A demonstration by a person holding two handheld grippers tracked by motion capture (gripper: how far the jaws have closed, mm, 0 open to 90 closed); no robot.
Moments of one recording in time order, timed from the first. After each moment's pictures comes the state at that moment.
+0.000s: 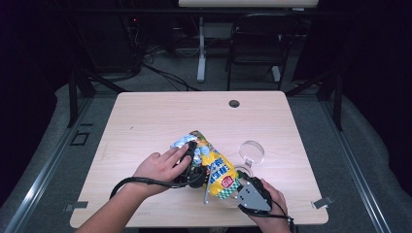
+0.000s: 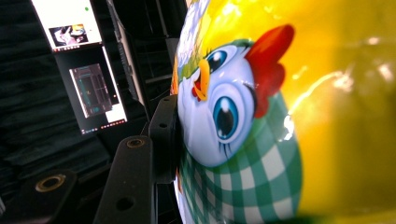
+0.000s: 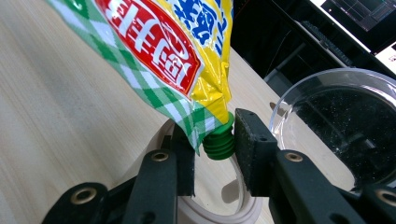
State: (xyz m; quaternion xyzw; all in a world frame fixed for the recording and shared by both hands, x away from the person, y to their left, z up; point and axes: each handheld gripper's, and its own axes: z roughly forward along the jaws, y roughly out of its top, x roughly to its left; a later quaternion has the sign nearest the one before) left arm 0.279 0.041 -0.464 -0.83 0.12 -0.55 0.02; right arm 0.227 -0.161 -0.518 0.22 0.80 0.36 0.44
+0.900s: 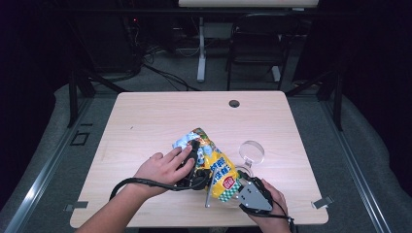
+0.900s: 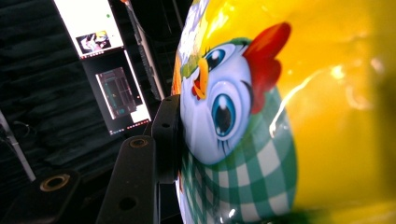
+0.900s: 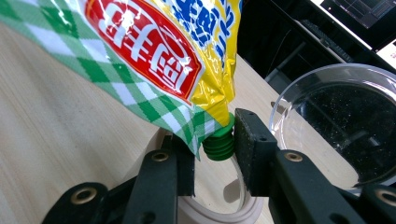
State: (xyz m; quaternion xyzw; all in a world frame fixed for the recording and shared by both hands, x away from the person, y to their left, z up) left arm 0.271 0.034 -0.460 -0.79 0.16 -0.59 0.05; right arm 0.227 -0.164 -0.519 0.22 0.79 0.37 0.43
